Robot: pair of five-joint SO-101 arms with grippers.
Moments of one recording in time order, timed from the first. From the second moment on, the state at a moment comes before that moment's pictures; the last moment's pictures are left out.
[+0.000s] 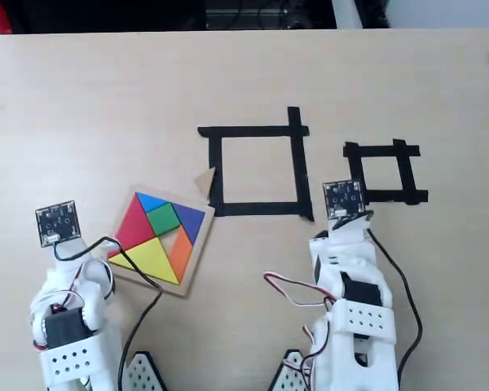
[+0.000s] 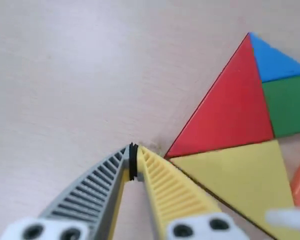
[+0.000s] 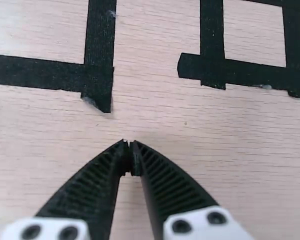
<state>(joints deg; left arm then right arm) -21.8 -104.0 96.0 69.6 -1.6 9.8 -65.5 95.2 29.5 17.8</state>
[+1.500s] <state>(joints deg) 9.8 -10.1 37.0 40.4 0.1 9.8 -65.5 95.2 29.5 17.8</state>
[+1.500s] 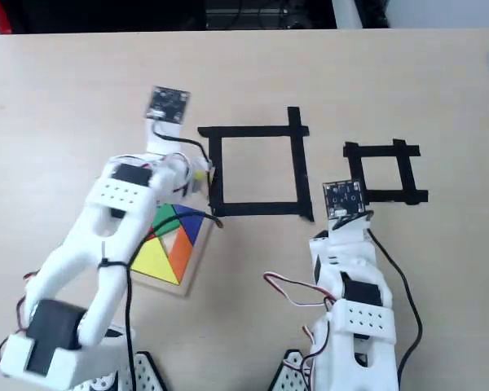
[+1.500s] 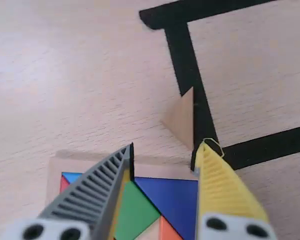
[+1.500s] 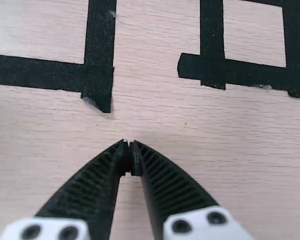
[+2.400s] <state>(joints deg) 12.7 7.9 30.6 29.2 -0.5 9.8 -65.5 95.2 29.5 17.8</state>
